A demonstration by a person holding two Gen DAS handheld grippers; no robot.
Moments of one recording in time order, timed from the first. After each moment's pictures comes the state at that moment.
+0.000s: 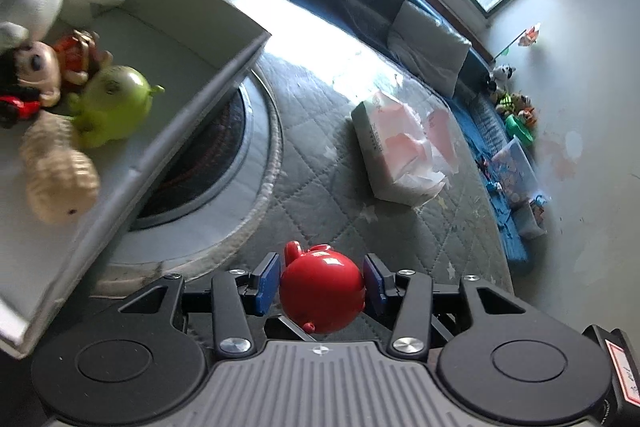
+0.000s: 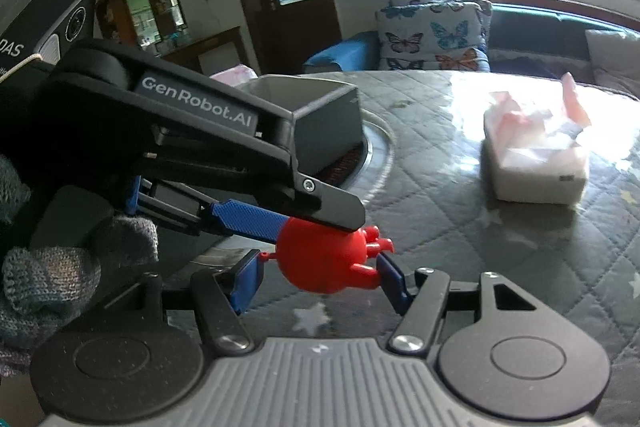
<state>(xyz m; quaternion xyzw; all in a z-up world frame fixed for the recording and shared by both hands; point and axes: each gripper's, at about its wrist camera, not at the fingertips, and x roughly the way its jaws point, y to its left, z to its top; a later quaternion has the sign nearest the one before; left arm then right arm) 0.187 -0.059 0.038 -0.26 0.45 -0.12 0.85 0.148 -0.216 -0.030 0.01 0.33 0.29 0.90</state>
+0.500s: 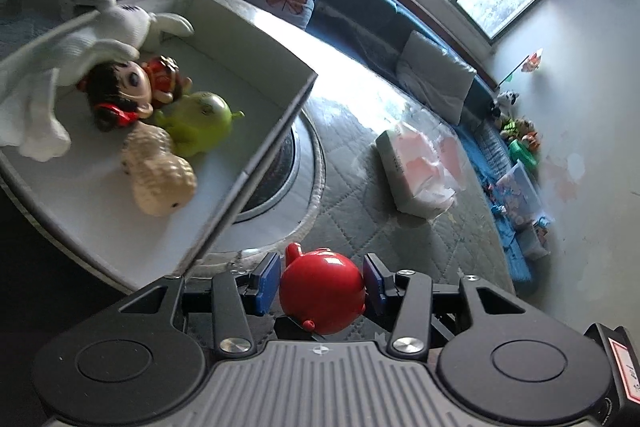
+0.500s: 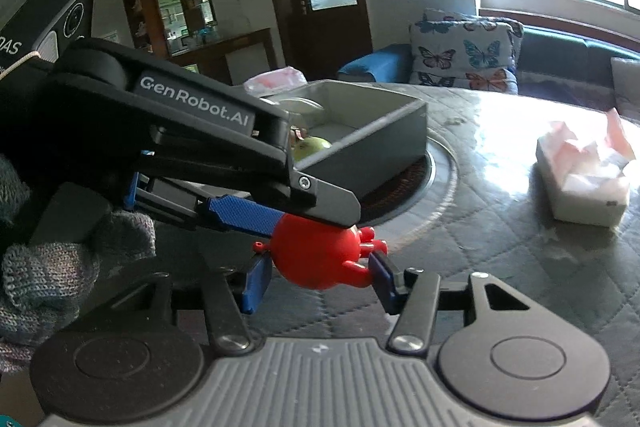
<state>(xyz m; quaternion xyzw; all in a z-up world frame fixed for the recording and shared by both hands) 0.139 -0.011 0.054 -0.27 0.41 -0.10 0.86 0.112 -0.168 -0.017 -0.02 0.31 0.32 0.89</state>
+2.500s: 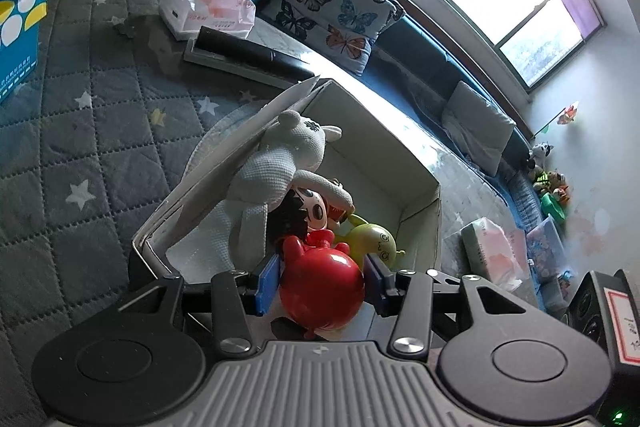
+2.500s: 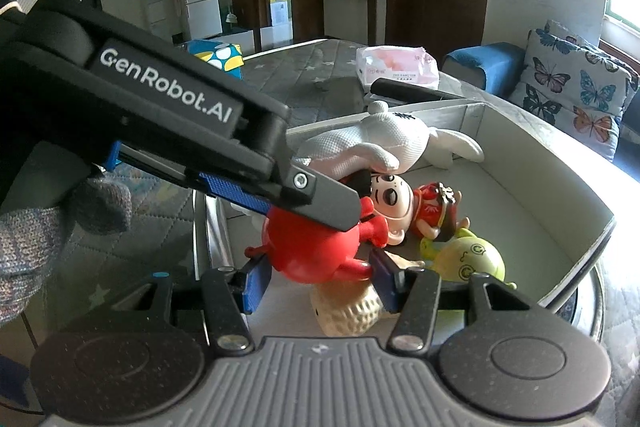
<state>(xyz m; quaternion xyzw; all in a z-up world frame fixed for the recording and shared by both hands) 0.169 0.131 0.052 -0.30 0.39 -0.03 0.87 0.178 -0.009 -0.016 -0.16 0.33 0.43 0.82</state>
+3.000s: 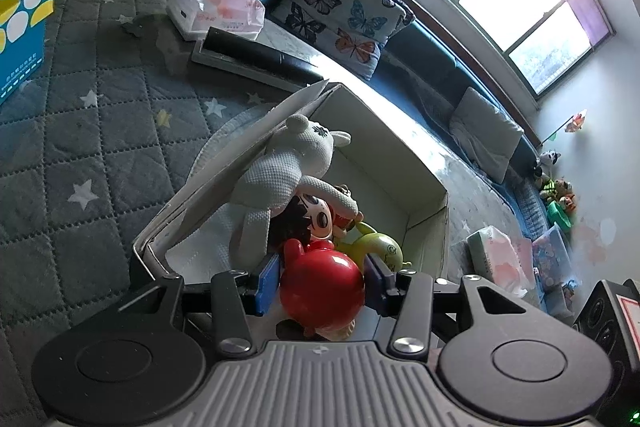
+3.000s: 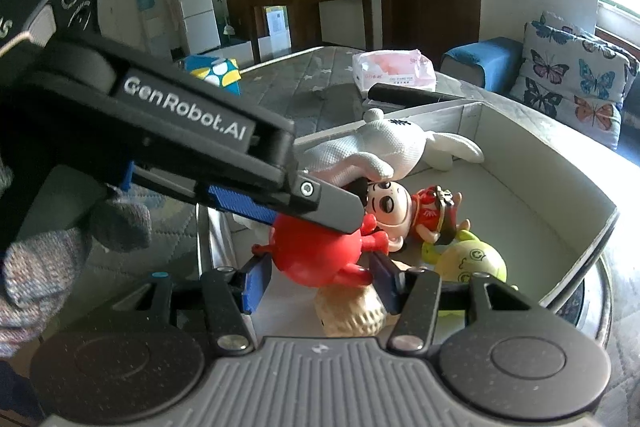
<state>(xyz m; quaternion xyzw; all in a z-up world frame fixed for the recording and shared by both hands) 0.172 0.131 0.050 -0.31 0.39 -0.02 0.87 0.179 -0.014 -0.011 -0.12 0.34 0.44 0.82</state>
